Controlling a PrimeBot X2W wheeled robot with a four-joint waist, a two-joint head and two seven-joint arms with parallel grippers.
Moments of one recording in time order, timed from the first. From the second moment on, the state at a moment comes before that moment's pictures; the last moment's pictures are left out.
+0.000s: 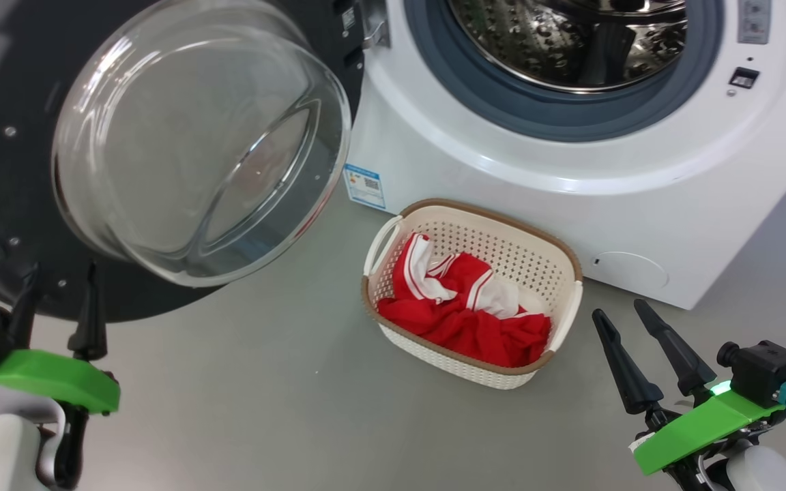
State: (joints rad) left arm -0.44 0.34 -0.22 0.55 -0.52 -0.09 -0.25; right arm -0.16 -0.34 0.28 0.20 0.64 0.12 -0.25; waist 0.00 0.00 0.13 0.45
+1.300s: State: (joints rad) left arm -0.14 0.14 -0.06 0.23 -0.39 -0.10 -0.25; right arm -0.14 -0.35 0.23 0.16 0.62 0.12 -0.25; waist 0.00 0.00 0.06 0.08
